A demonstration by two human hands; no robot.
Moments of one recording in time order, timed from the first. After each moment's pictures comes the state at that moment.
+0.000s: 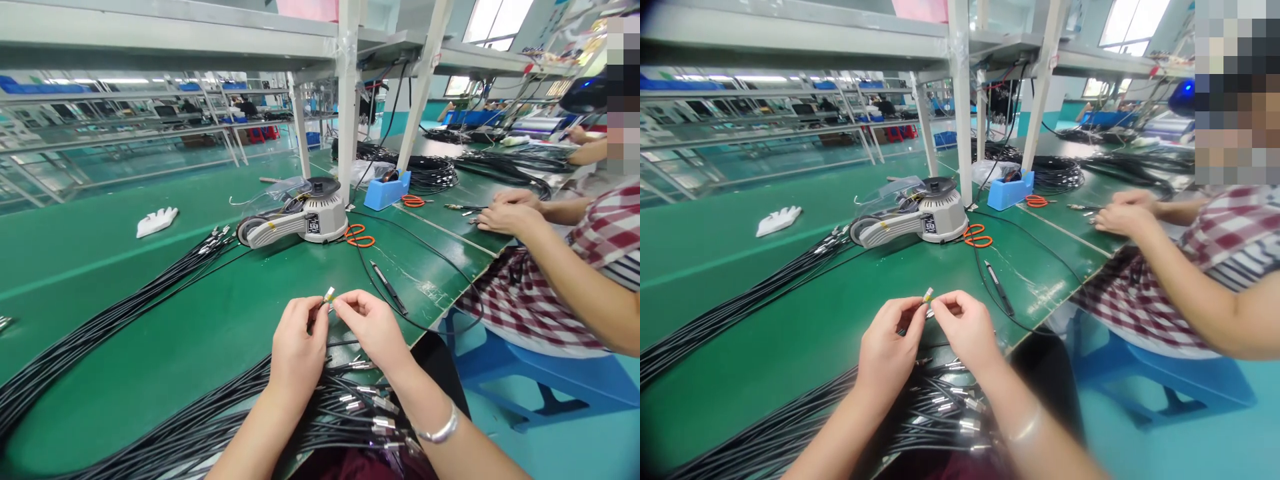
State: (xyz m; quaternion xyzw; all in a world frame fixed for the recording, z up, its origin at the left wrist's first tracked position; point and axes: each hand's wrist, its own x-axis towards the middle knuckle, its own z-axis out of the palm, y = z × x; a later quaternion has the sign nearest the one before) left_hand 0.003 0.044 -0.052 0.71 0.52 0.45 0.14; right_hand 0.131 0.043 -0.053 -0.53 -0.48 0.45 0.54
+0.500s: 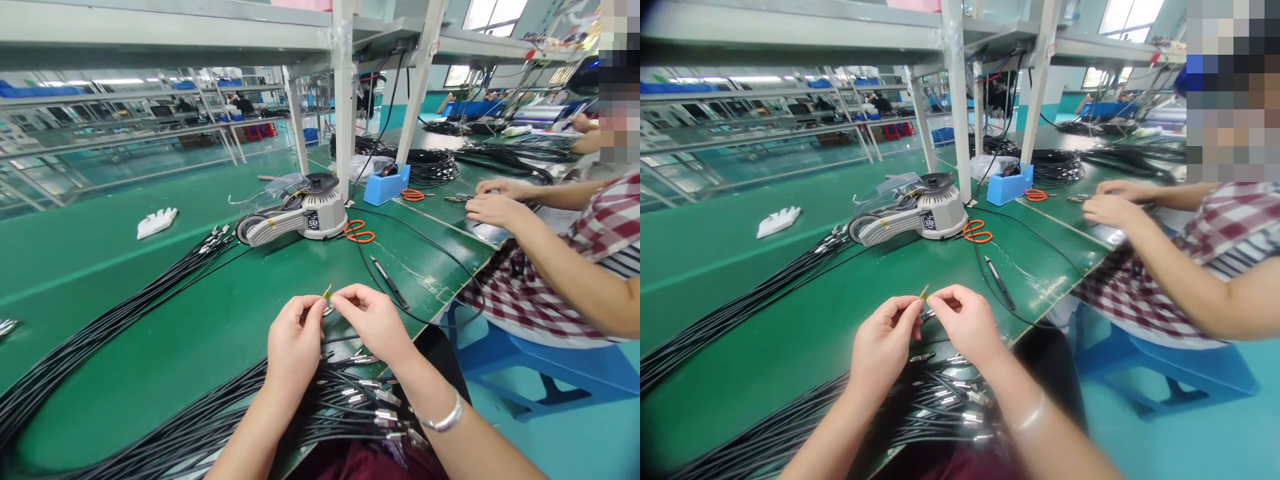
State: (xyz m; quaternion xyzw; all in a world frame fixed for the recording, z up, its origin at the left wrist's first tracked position) left_hand 0.002 0.043 -0.040 0.61 0.57 0.44 0.32; right_hand 0.134 0.042 -0.047 -0.51 -0.52 0.43 0.53
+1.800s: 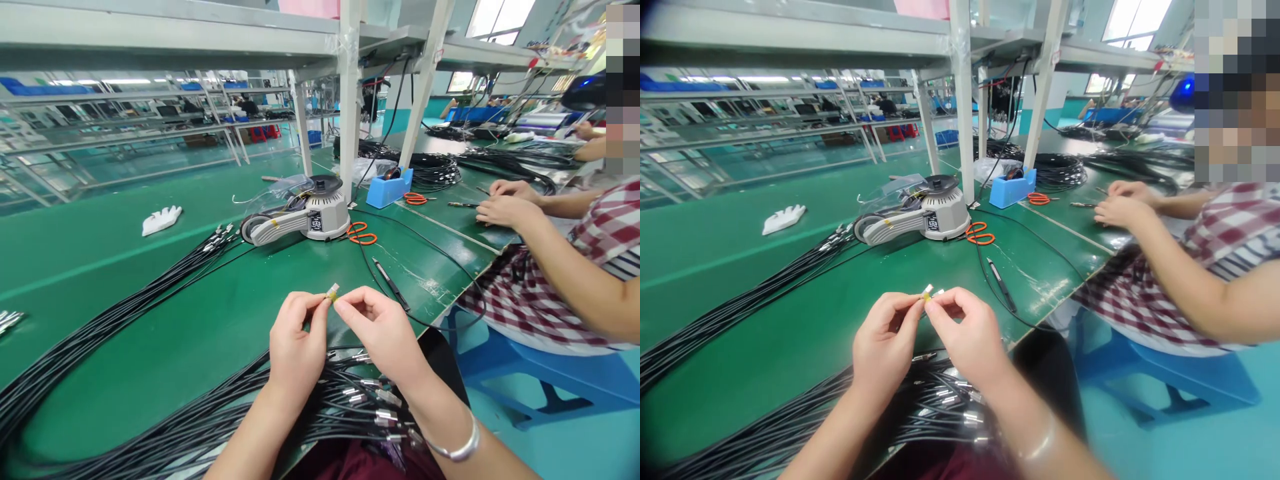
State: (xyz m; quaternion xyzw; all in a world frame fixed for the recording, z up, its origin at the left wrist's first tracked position) left_hand 0.003 0.040 -0.040 0.68 0.49 0.52 0.18; right_hand 0.131 0.020 -0.024 -0.50 -0.52 0.42 0.55
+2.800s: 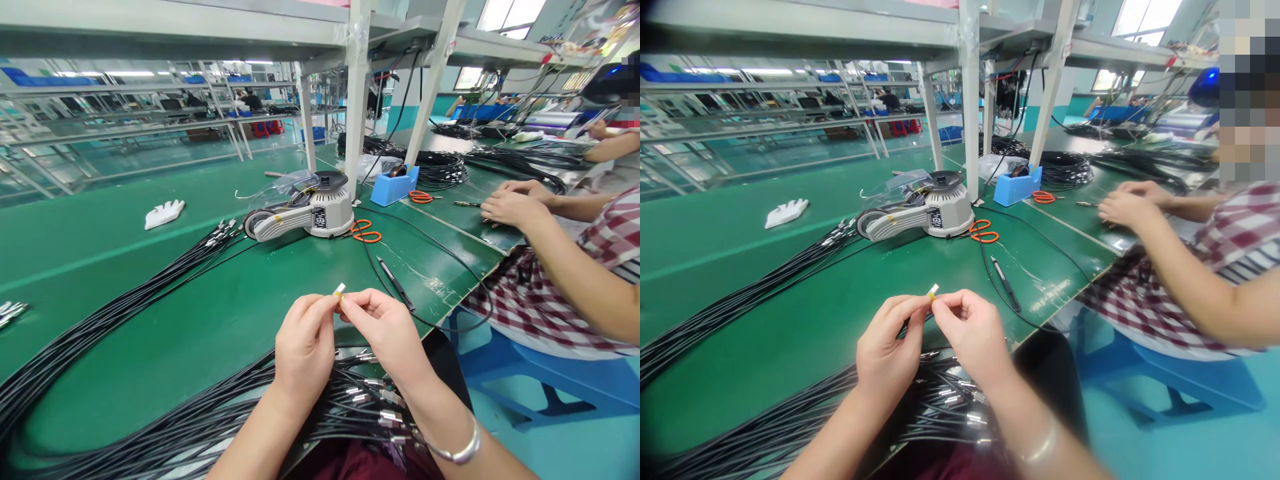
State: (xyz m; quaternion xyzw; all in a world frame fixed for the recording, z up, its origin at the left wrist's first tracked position) left_hand 0.002 0.033 -0.045 0.75 0.41 0.52 0.07; right_hand 0.128 0.025 -0.035 -0.49 -0.44 0.50 0.56
